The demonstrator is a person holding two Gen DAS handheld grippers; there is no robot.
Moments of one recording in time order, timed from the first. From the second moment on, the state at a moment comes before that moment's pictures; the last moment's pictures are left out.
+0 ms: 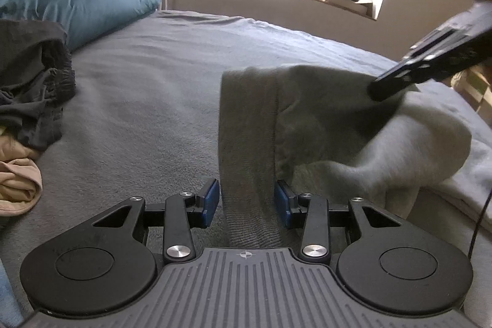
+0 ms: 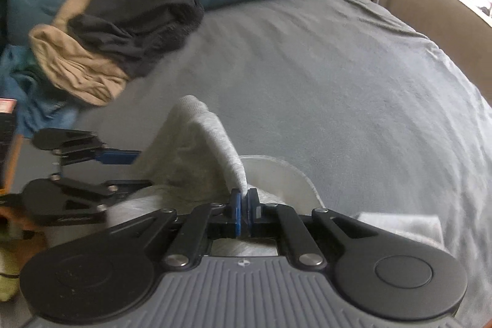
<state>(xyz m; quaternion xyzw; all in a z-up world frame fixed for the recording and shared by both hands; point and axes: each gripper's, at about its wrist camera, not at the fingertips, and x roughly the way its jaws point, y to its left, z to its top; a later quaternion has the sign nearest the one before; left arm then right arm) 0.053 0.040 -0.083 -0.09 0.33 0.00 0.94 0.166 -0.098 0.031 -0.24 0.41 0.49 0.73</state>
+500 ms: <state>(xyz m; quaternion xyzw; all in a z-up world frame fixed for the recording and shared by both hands) -0.003 0.087 -0.067 -0.23 0.35 -0.11 0.90 0.060 -0.190 0.031 -0.15 0.46 0.49 0.73</state>
